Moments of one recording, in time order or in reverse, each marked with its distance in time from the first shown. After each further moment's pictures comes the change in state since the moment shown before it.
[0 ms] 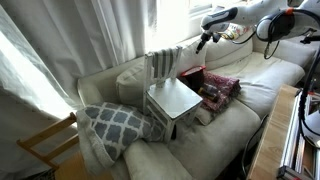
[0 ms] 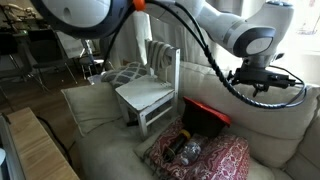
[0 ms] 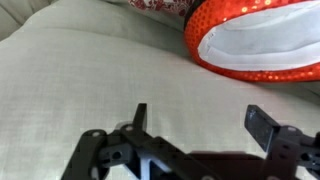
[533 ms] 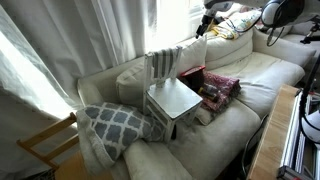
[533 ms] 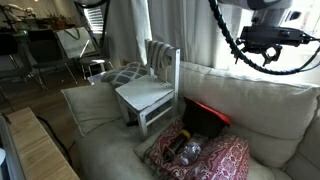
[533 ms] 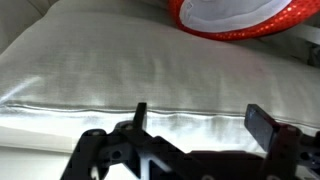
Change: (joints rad) arm 0.006 -0.167 -0.016 -0.001 0.000 -0.175 0.153
